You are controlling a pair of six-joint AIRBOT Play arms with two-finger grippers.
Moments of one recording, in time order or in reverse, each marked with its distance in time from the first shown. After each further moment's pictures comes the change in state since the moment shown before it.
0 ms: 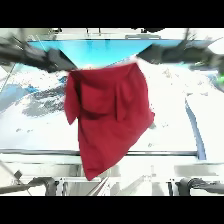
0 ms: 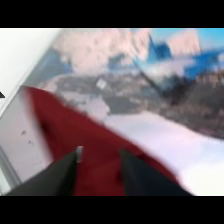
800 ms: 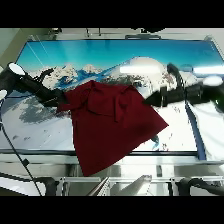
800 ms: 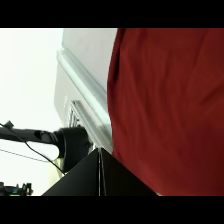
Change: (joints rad) left arm 0.148 -0.211 -0.189 0.307 -0.065 0.043; right arm -0.141 0.143 -0.514 0.089 0.409 0.037
